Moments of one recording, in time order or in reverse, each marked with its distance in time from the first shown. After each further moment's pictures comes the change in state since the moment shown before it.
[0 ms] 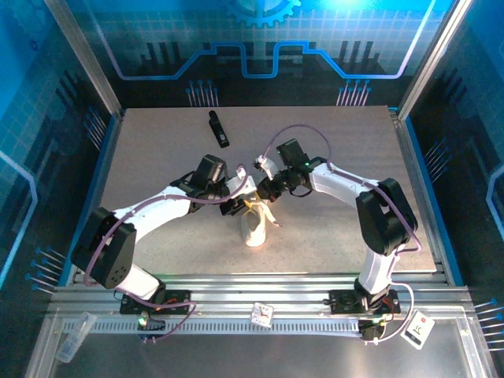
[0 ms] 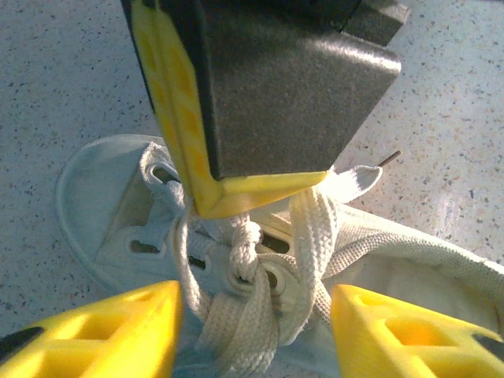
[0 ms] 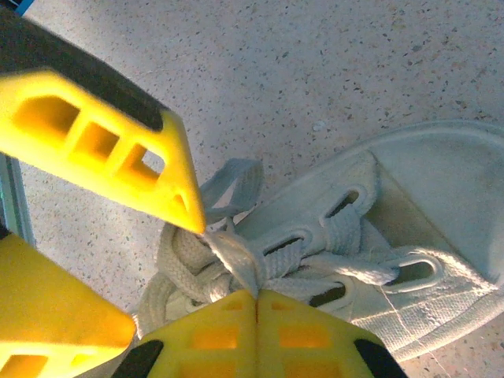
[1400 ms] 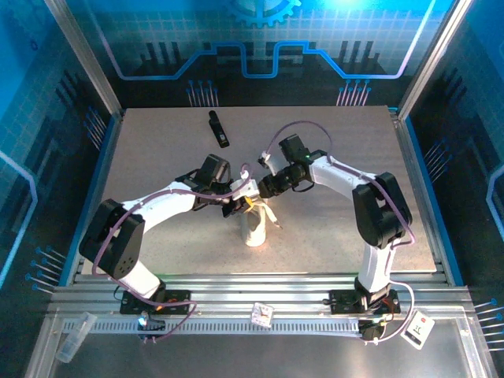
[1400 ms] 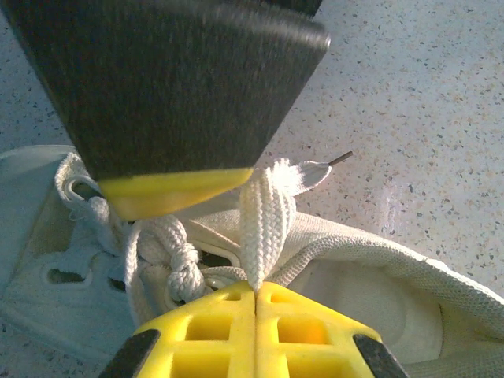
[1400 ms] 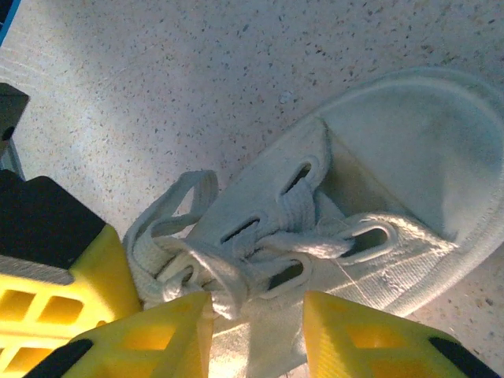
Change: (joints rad) left arm 0.006 0.080 0.045 -0.063 0.140 0.038; right arm -0.045 0.079 0.092 -0.133 -0.029 0.068
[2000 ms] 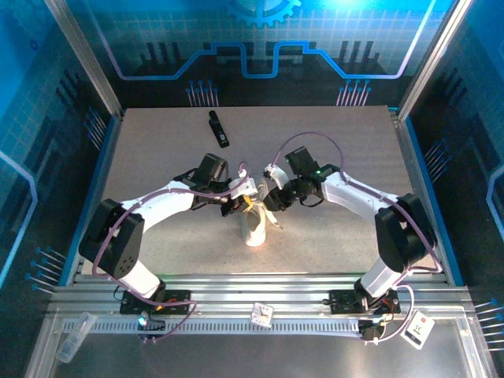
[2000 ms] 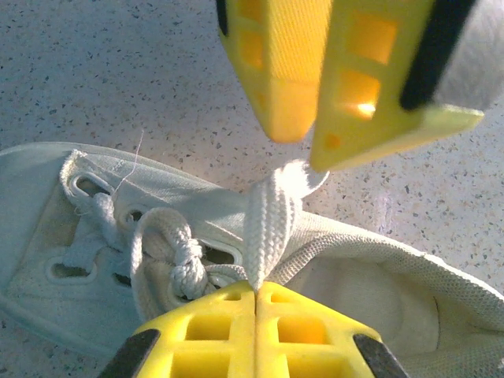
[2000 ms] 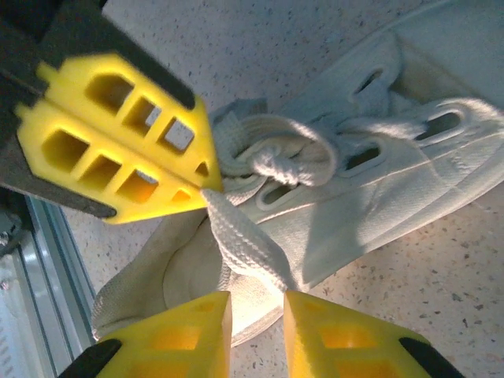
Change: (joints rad) left arm 0.018 0.000 0.000 -0.004 0.028 0.000; right arm 0.040 -0.254 -0.215 0.020 0.068 -0.016
